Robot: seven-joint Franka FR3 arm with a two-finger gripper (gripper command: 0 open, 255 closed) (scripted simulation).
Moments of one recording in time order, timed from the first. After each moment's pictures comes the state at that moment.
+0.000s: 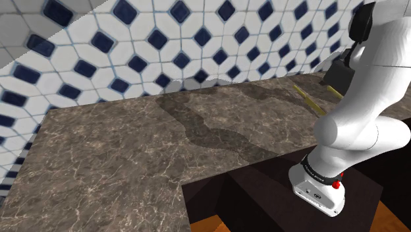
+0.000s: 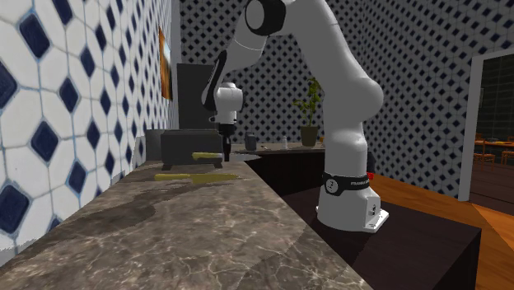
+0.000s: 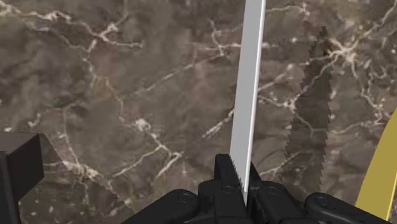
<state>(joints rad) -0.71 0.45 -0.78 -2.08 0.48 2.36 -1.39</state>
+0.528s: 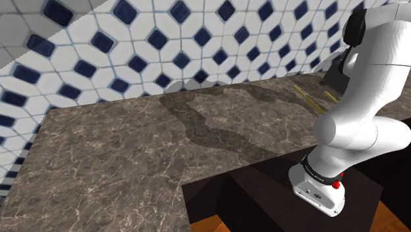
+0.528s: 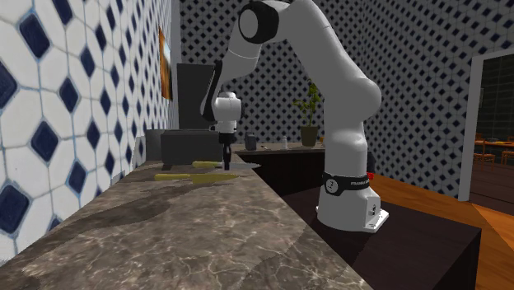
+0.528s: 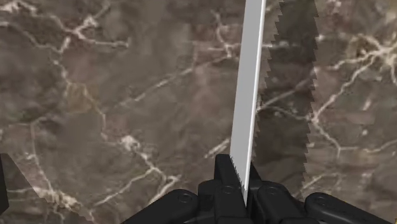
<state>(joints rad) -0.76 0.53 -0.71 -2.08 0.56 2.43 -1.45</state>
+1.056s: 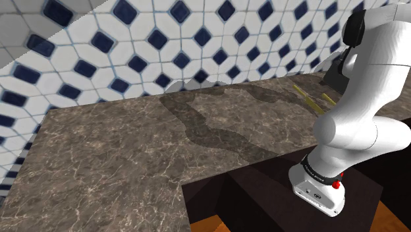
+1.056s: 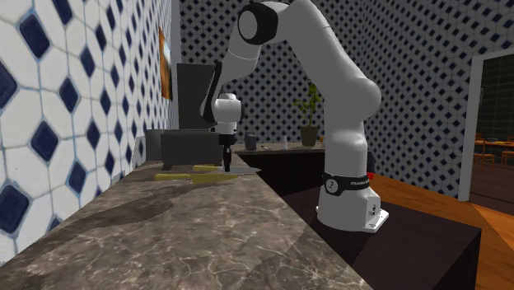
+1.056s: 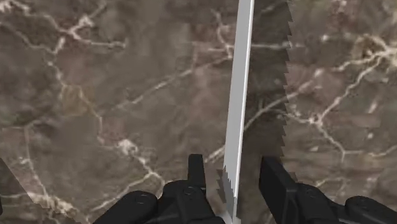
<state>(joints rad) -0.77 0.54 -0.70 -2.08 0.57 2.44 -1.45</state>
